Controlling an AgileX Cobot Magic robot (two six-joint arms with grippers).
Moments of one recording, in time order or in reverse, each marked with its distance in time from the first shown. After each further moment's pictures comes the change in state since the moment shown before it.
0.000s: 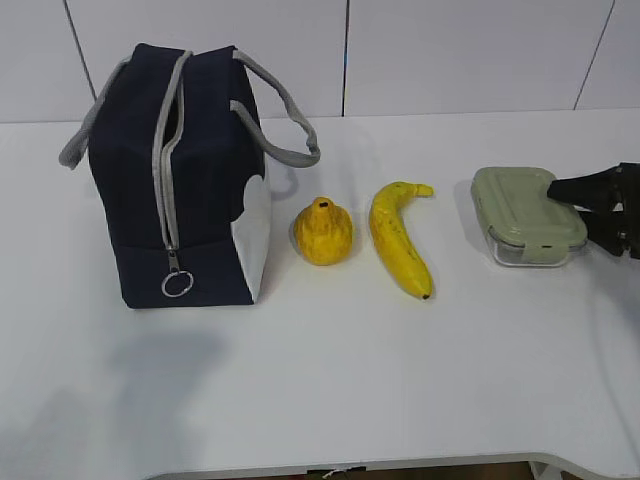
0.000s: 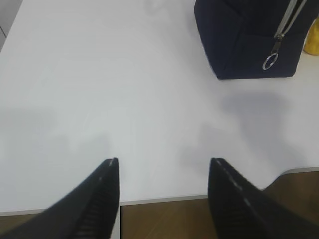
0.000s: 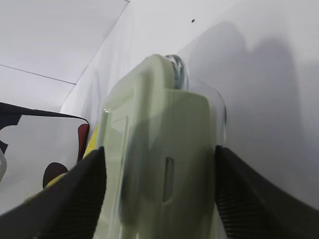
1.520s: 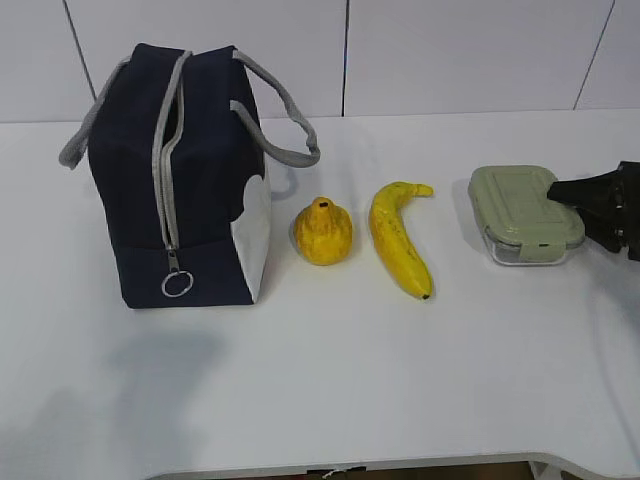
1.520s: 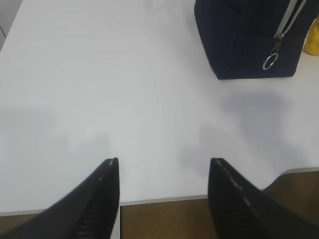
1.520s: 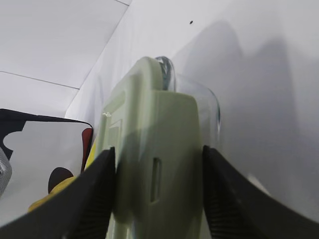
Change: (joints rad) left arm 0.000 0.000 0.000 0.000 0.000 0.000; right arm 0.000 0.009 0.000 0.020 0.008 0.015
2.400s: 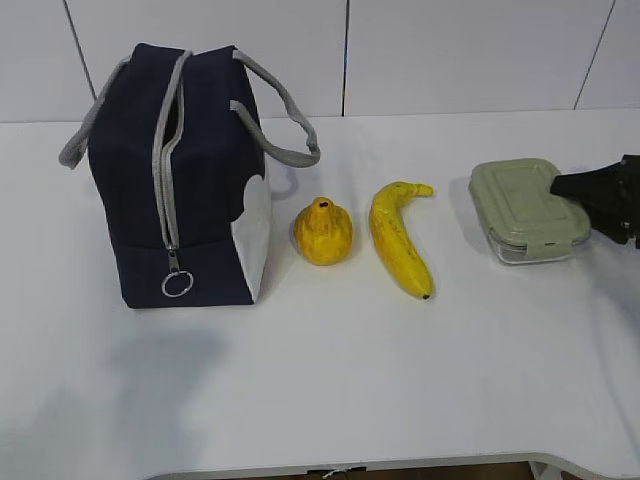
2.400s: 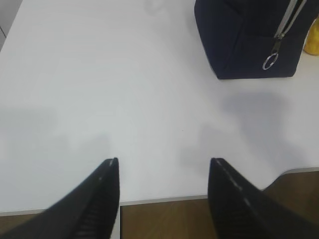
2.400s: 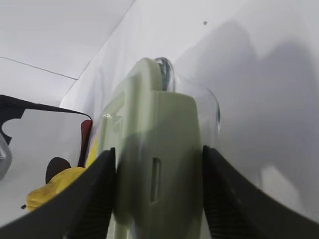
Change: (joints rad) left arm 0.000 0.000 0.000 0.000 0.000 0.000; right arm 0.000 -0.039 0.000 -0.039 -0.005 -0.015
